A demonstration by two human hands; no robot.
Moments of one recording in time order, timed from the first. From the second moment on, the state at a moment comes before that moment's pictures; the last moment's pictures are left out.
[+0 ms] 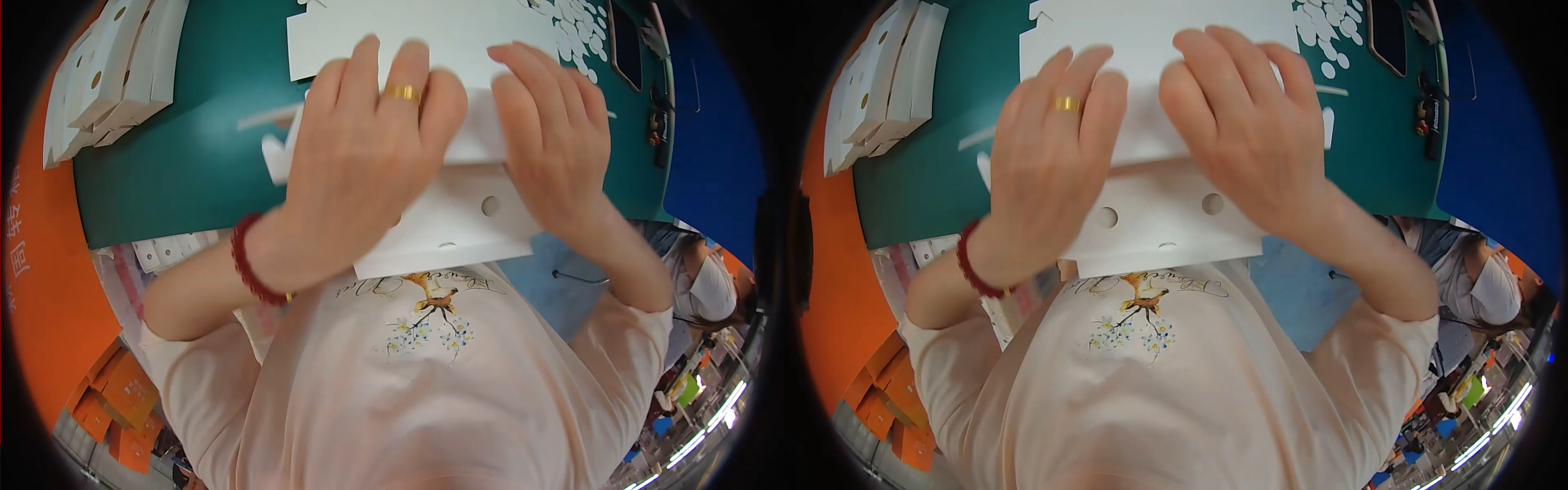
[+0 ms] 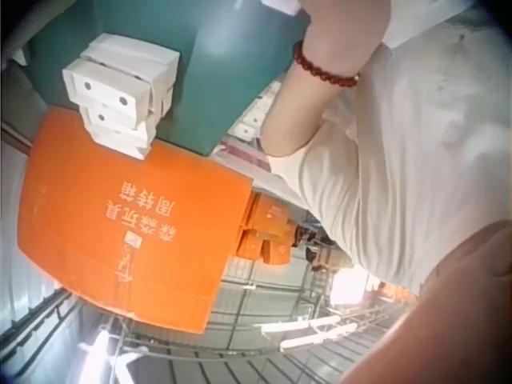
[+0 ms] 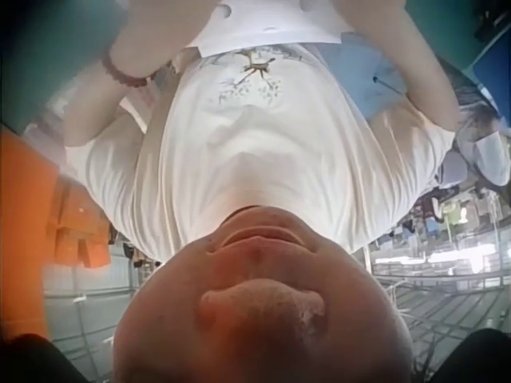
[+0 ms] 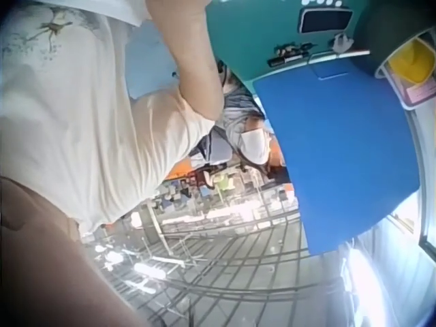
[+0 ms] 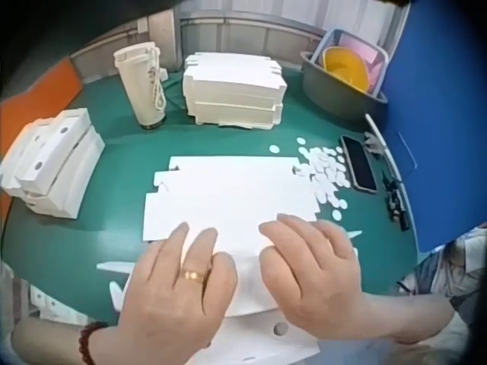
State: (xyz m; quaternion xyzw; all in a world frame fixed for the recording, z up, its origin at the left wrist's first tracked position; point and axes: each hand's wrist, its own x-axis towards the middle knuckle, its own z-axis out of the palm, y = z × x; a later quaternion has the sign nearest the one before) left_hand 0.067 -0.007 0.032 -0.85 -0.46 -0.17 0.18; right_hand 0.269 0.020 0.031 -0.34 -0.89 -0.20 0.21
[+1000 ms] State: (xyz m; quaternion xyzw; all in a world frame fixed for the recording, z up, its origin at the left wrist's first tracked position) left_hand -0.043 0.040 0.016 -0.56 -0.61 -0.25 -0.50; right_hand 0.337 0.077 0.009 -0.62 -0.62 0.39 0.29
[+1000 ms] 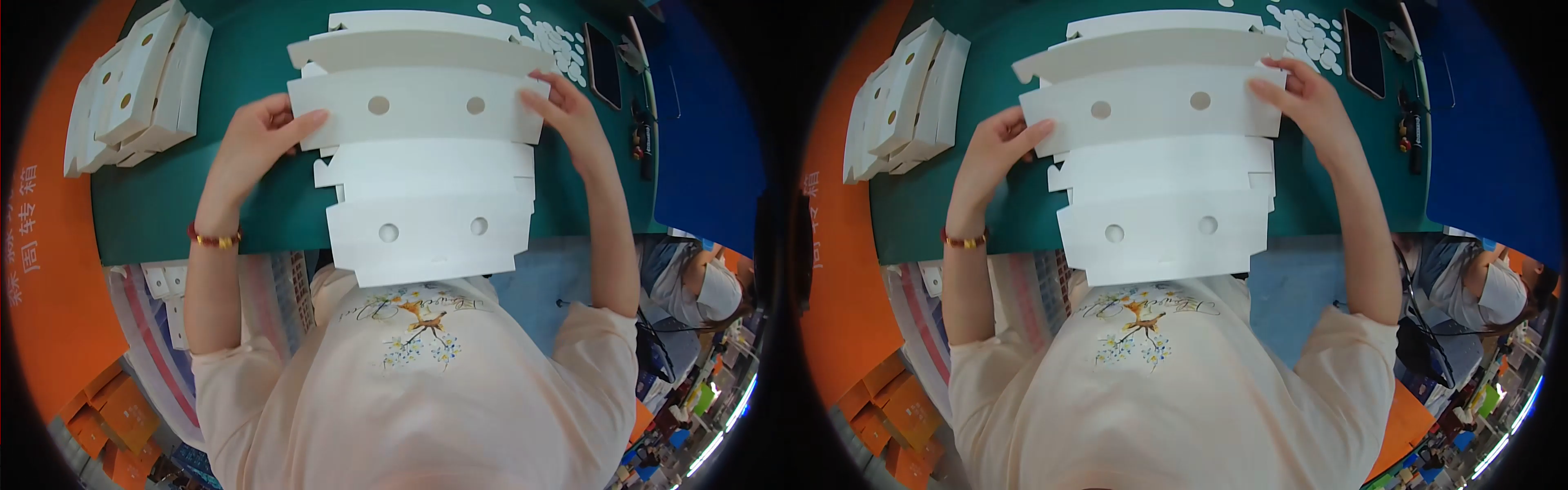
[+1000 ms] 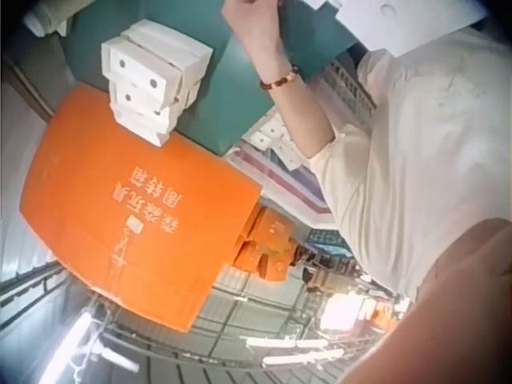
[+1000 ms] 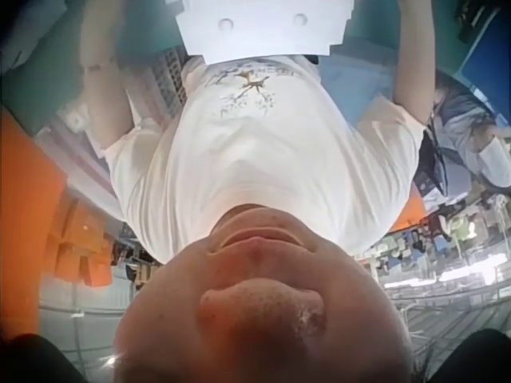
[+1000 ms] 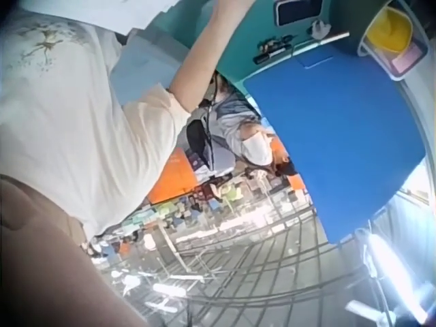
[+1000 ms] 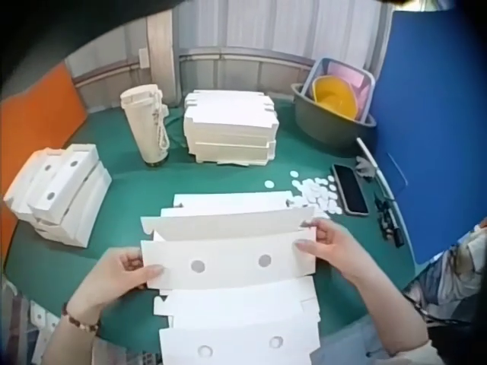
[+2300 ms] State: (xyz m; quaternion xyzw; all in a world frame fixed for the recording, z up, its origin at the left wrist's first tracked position) left_hand 0.048 0.039 0.010 -0.80 -0.59 -0.11 0.08; right_hand 0.319 0.052 0.018 -0.63 -0.59 0.44 0.25
